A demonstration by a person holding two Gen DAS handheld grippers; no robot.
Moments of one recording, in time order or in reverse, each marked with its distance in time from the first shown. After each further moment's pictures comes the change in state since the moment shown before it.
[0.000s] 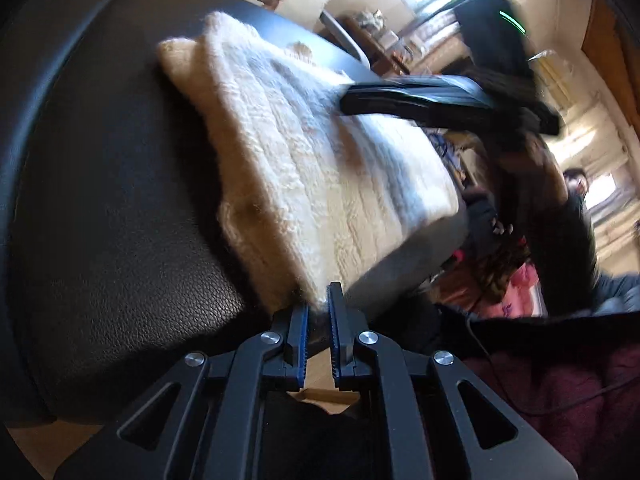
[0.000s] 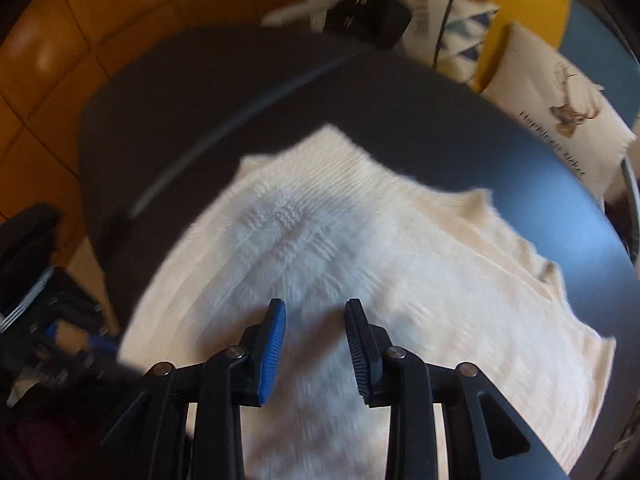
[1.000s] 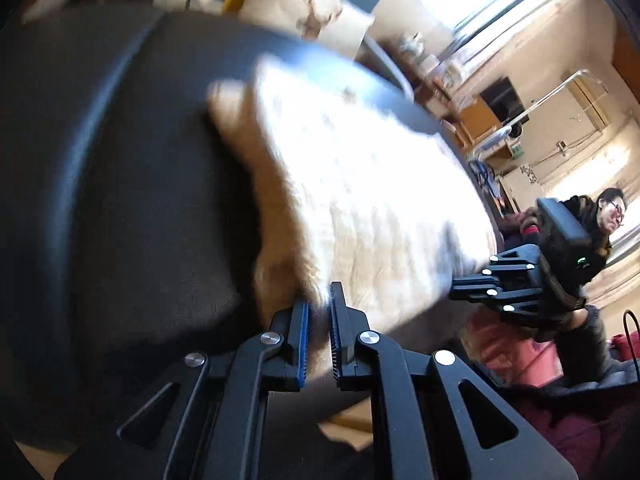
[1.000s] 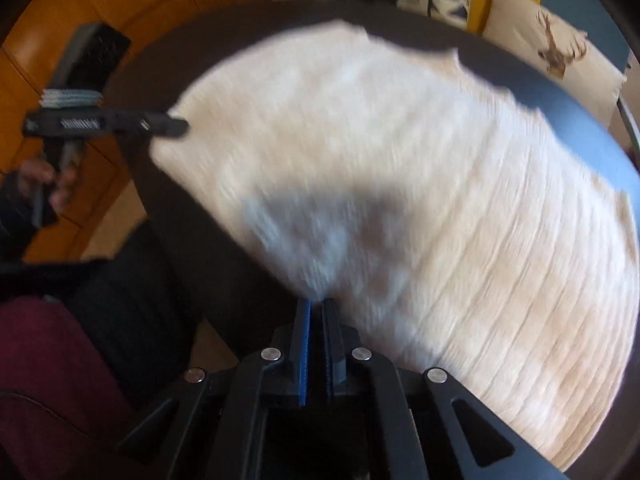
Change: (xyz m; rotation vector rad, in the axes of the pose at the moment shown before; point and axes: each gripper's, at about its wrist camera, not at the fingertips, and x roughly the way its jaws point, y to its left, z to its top) left arm -0.019 0.027 0.017 -0.088 -0.075 0.136; right arm -0.040 -0.019 -0.187 0.057 0.016 0.140
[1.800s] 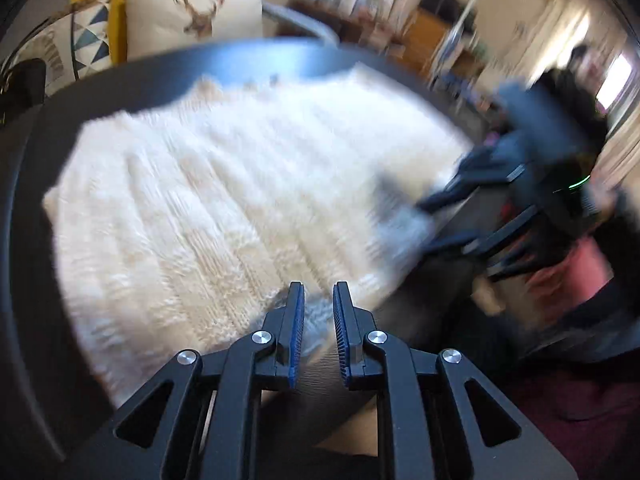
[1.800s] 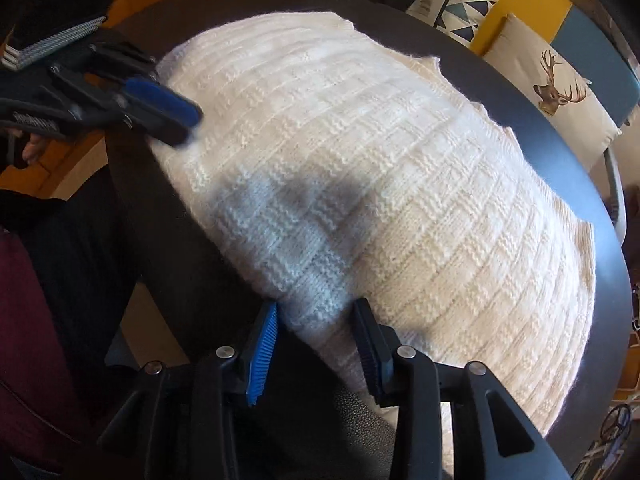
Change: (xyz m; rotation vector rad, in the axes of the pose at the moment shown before) left arm 0.041 -0.099 -0.006 0.497 0.140 0.111; right arm -0.009 -0.012 0.001 -0.157 0.026 -0.167
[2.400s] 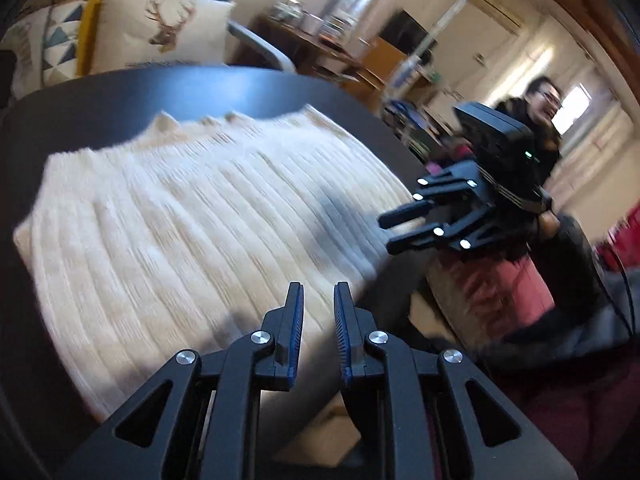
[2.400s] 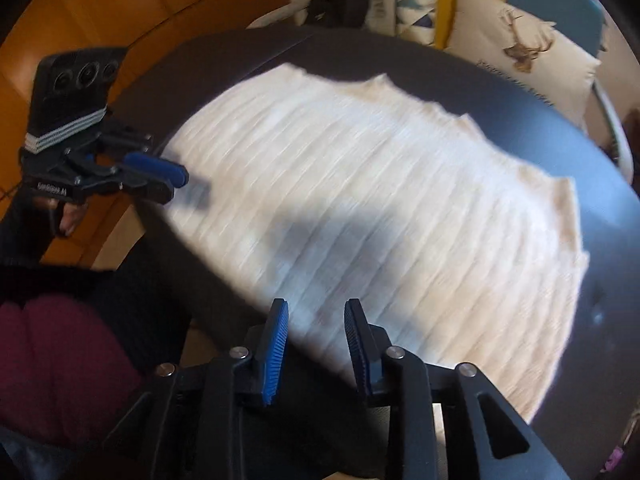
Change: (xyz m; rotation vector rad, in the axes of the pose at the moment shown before) left arm -0.045 0.024 0.006 -0.114 -0.127 -0.204; right arm -0.043 -0.053 0.010 0.236 -0.089 0.142
